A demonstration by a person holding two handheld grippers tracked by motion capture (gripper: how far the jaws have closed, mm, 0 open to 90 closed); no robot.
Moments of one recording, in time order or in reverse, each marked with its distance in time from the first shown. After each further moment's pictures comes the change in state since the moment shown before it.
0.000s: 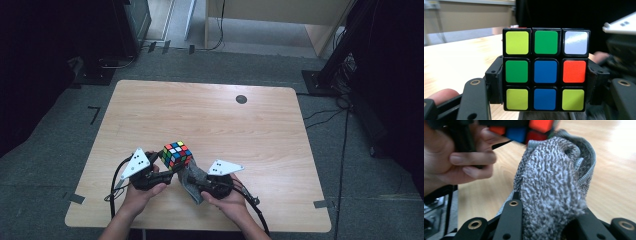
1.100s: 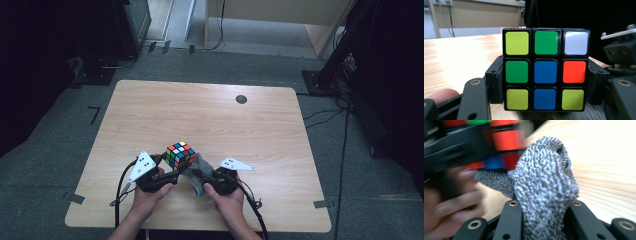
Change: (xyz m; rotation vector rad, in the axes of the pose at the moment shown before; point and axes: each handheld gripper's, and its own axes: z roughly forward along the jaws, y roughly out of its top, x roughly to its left) left arm -0.013 -0.006 0.009 -0.012 0.053 -0.034; right arm -0.014 -0.010 -0.006 -0.145 -0.128 0.332
